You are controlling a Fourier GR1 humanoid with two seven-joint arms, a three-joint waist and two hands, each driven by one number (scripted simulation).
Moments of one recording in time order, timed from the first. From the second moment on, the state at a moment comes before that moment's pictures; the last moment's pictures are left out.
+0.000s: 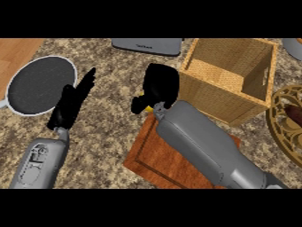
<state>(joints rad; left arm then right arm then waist) -0.33 0.14 -0.02 -1.35 -0.16 -0.05 0.24 -0.93 0.00 0.59 -1.01 0.78 -0.09 0.97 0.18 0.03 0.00</state>
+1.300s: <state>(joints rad) -0.31 0.17 0.03 -1.32 -0.15 -0.04 0.22 -1.75 -0.01 0.41 -0.60 0.64 -0.38 1.10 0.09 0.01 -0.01</state>
